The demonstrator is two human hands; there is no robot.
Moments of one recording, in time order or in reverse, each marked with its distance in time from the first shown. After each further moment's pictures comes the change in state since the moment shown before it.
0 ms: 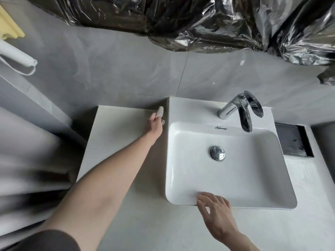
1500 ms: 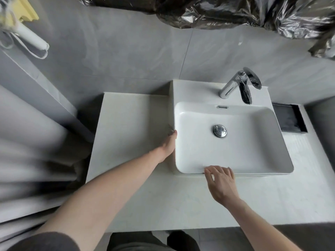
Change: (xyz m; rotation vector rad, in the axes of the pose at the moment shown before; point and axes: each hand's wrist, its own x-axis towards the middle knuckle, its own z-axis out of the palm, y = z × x) left_hand -0.103 -0.099 -0.011 0.170 -0.365 -0.214; right_hand -0.018 -0.024 0.014 -0.002 0.176 0.117
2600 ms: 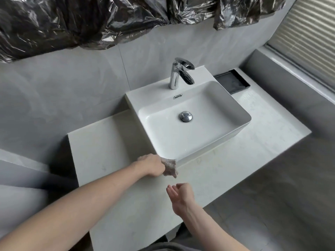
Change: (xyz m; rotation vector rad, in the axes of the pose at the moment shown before) left_hand -0.111 0.036 -0.013 1.562 -0.342 0.188; right_hand -0.064 -0.132 0.087 2.207 0.111 1.153
